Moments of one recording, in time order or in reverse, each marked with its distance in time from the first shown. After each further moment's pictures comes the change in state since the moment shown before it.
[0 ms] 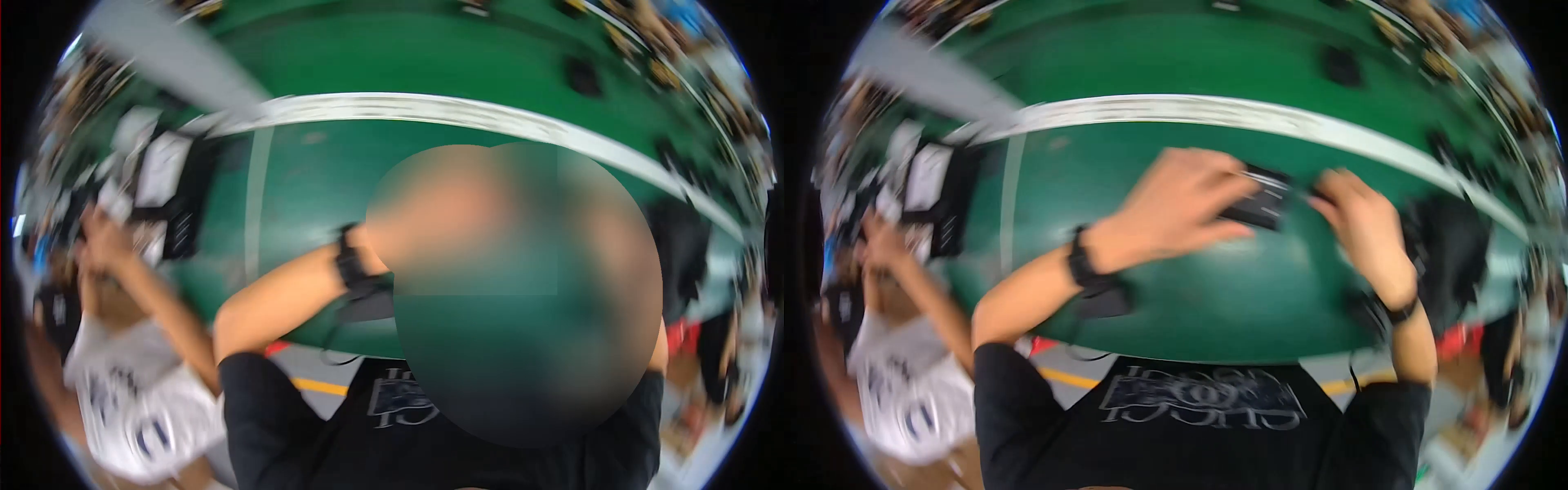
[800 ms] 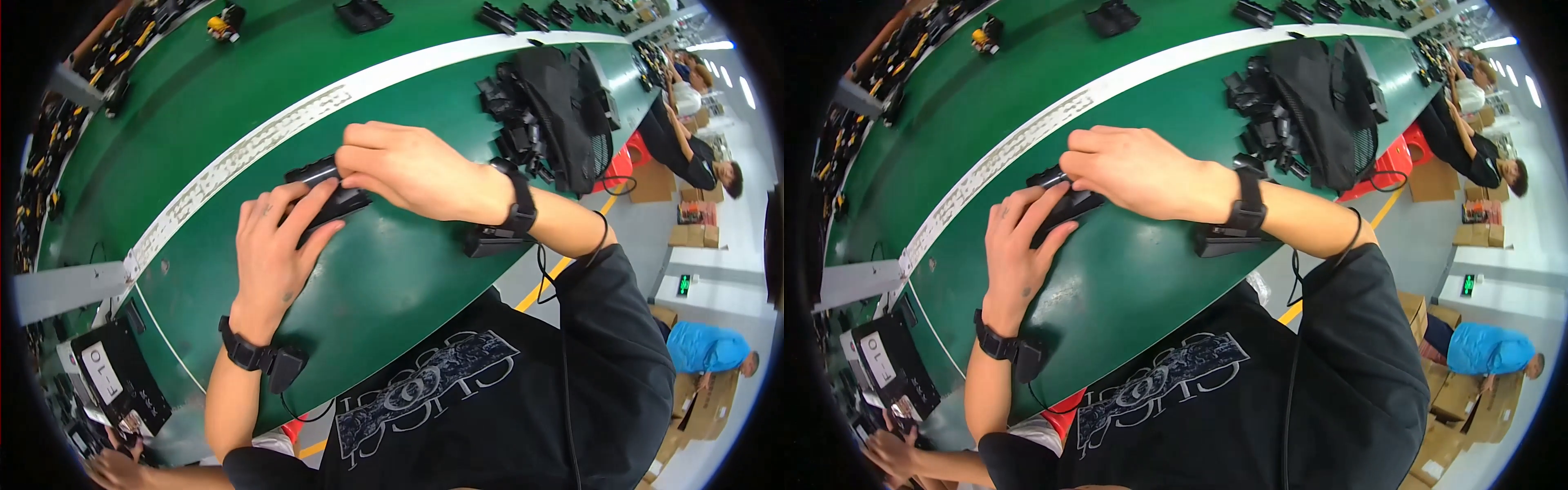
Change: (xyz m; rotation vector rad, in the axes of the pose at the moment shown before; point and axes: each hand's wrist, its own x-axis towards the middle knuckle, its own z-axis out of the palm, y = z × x) left_hand 0.009 0.014 0.005 0.047 -0.006 0.000; right_hand 0.002 -0.025 0.028 0.126 0.235 -0.148
